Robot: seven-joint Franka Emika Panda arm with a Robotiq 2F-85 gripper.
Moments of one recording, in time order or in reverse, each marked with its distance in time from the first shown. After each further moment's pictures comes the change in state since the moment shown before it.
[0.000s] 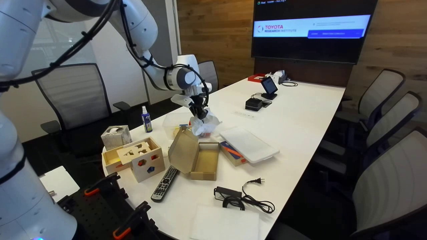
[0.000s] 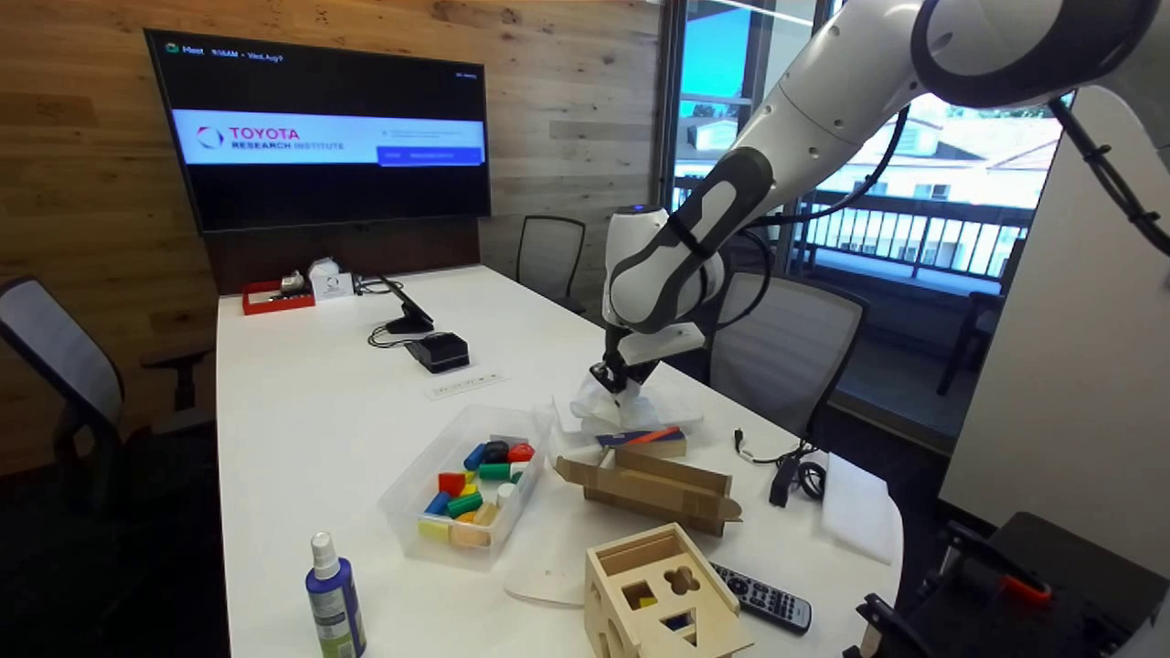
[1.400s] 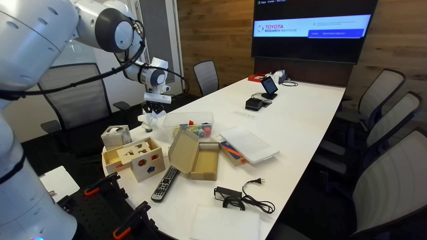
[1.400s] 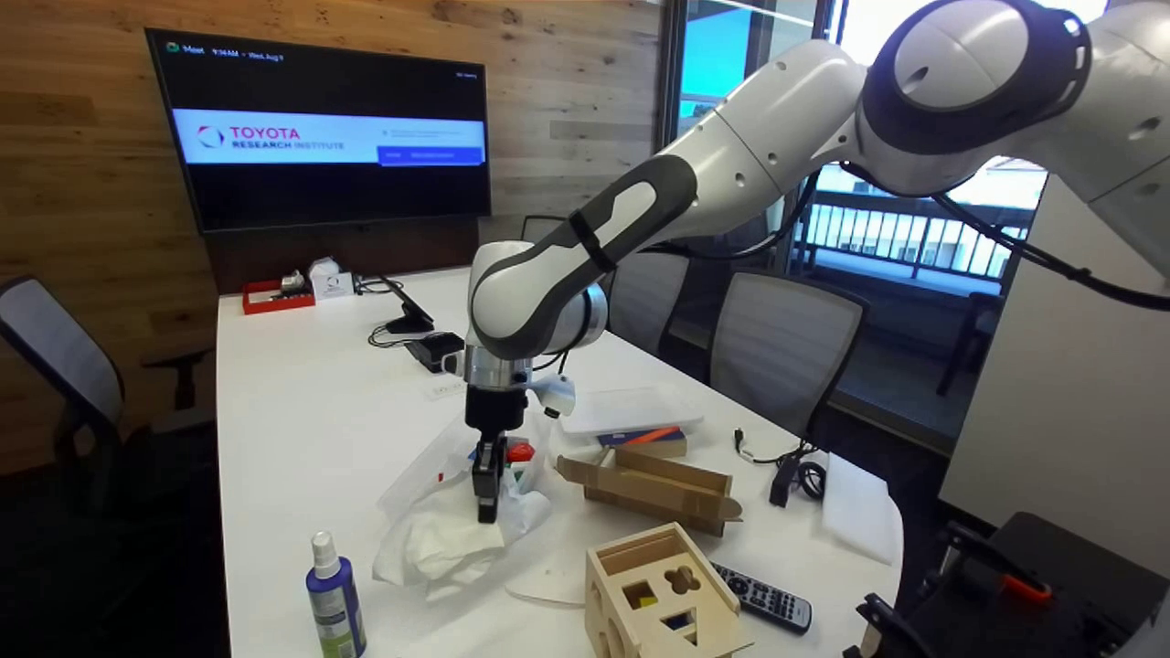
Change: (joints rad) arm -0.051 0.235 0.494 0.290 0.074 -0.319 -0.880
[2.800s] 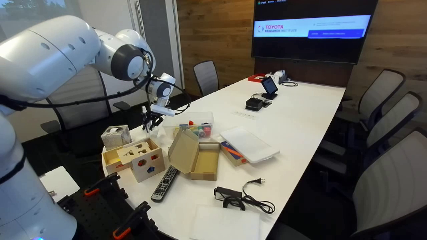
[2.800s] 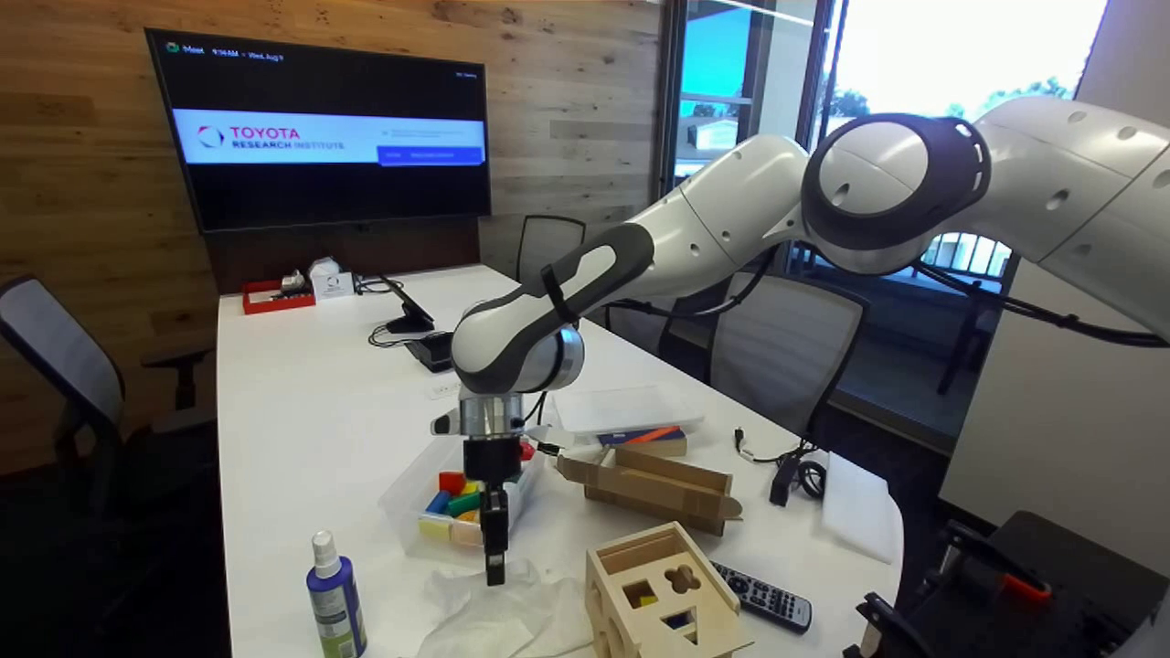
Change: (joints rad) arm 0.026 0.253 0.006 0.279 0.066 -0.265 -0.273
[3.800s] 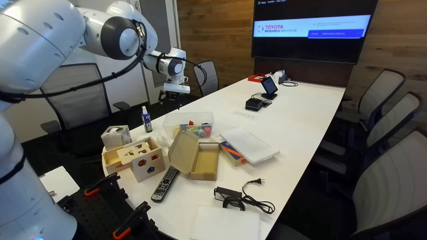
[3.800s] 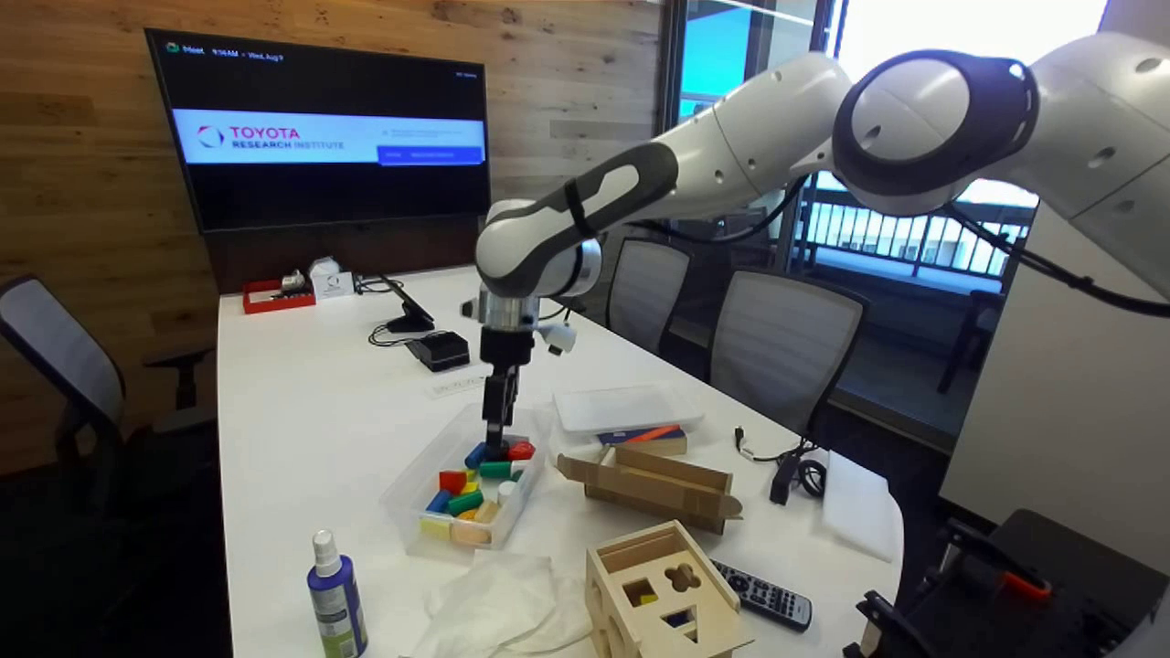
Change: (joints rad) arm -0.015 -0.186 -0.131 0.021 -0.029 0.080 0.206
